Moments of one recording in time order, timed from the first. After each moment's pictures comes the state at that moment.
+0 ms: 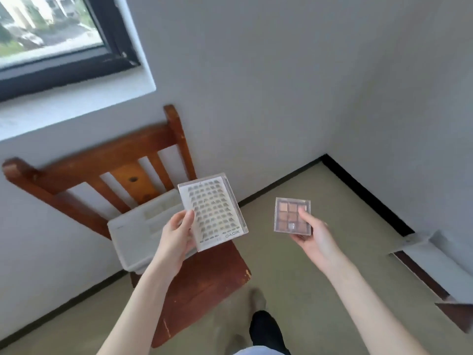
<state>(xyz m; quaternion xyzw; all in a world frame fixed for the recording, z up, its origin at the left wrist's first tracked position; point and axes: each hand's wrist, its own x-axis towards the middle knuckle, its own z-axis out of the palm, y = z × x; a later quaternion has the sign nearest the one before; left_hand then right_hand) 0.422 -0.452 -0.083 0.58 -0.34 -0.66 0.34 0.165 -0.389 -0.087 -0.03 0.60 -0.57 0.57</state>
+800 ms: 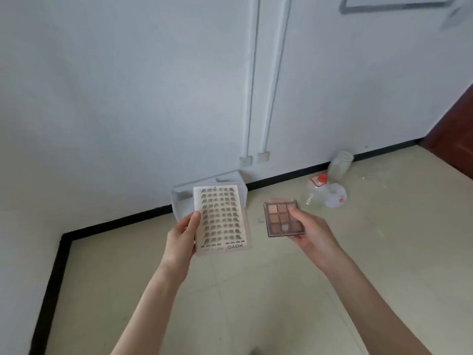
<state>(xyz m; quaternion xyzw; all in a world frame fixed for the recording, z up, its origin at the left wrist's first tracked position) -0.070 -0.090 -0.019 0.17 -0.64 -0.74 -0.08 -0.076 0.149 -0.011 0.22 0.57 -0.79 0.07</state>
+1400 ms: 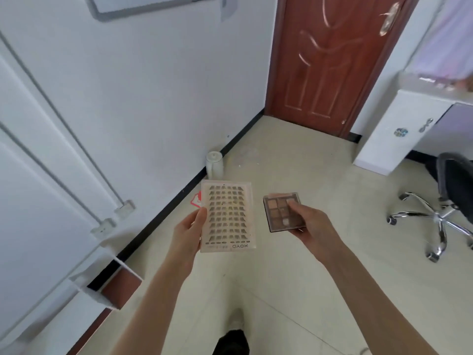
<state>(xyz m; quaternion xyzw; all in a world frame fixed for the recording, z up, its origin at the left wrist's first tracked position) -0.279 0.315 -0.017 -0.06 -0.67 -0.66 -0.35 -0.135 0.496 -0.007 0.41 0.46 -0.76 -0.20</state>
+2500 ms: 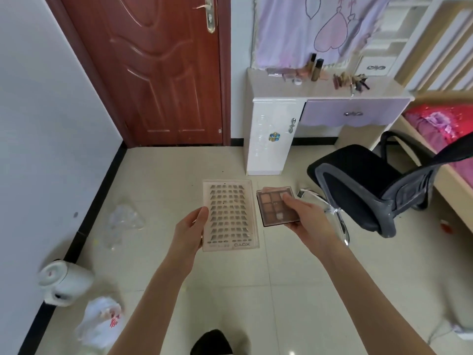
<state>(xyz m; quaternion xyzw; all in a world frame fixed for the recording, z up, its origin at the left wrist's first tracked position) -0.292 1.044 -0.021 -0.25 -0.64 -0.50 -0.53 -0.083 1.119 0.000 0.53 0.33 -0.68 -0.39</state>
